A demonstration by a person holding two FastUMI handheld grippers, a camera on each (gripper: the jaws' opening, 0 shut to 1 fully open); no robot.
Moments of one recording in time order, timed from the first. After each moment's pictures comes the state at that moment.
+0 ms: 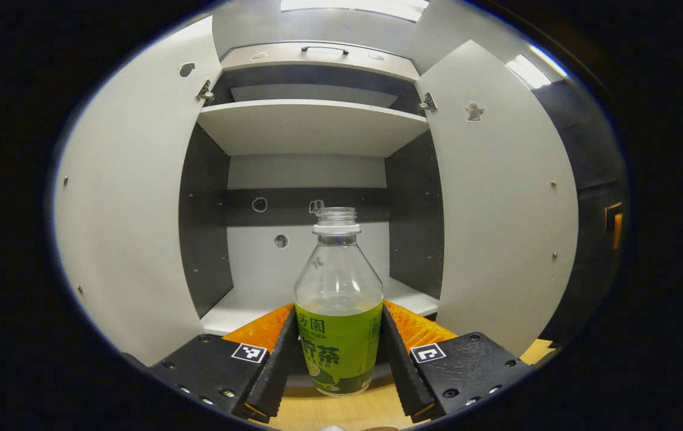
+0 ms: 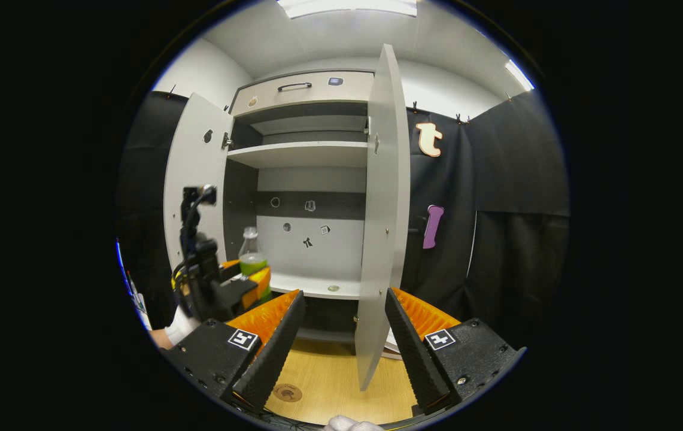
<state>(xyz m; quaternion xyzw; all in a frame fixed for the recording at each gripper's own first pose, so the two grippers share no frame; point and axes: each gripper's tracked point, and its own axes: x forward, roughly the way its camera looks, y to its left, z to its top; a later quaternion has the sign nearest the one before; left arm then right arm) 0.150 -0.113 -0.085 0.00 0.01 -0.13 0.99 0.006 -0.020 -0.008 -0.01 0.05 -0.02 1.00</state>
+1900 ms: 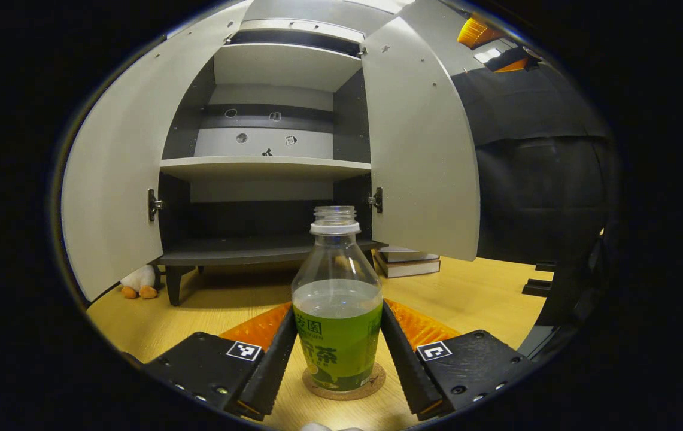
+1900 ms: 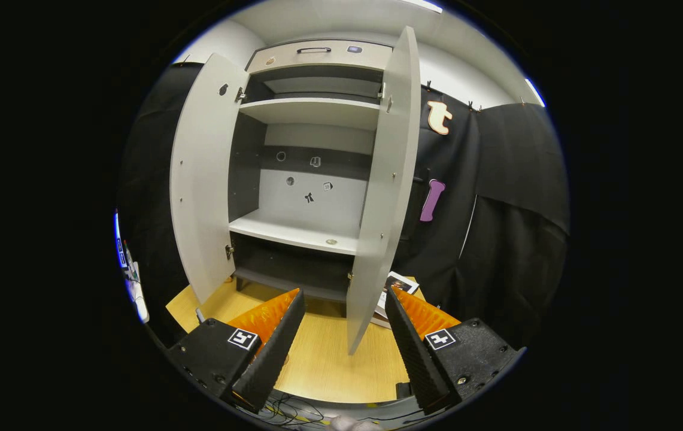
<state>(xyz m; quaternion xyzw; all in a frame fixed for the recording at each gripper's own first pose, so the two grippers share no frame) 0.040 -0.170 -0.371 -0.01 0.06 -0.23 0.97 -0.030 -0.020 -0.063 -0.07 0.14 -0.02 0.99</state>
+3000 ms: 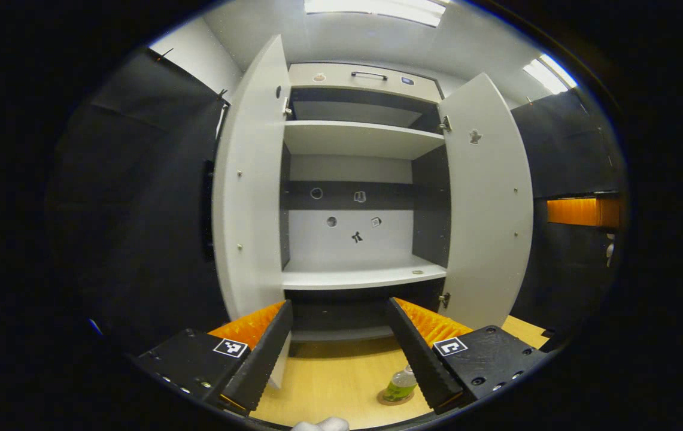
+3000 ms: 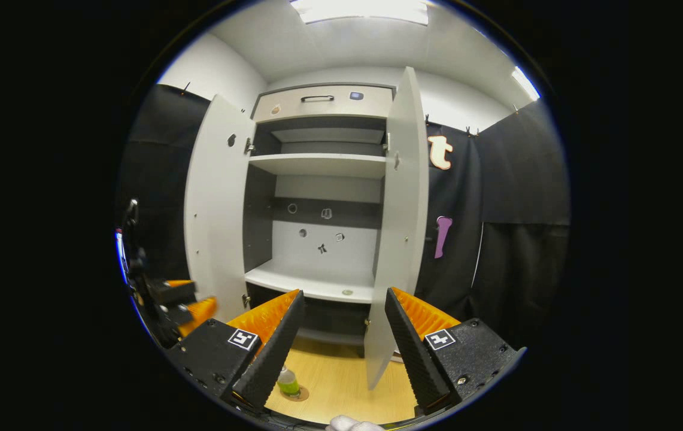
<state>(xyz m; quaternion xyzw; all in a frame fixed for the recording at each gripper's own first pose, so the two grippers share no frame) -0.005 0.027 -0.074 -0.02 0.04 -0.04 1.00 -0.010 0.001 0.008 -0.03 0.02 0.00 1.00</state>
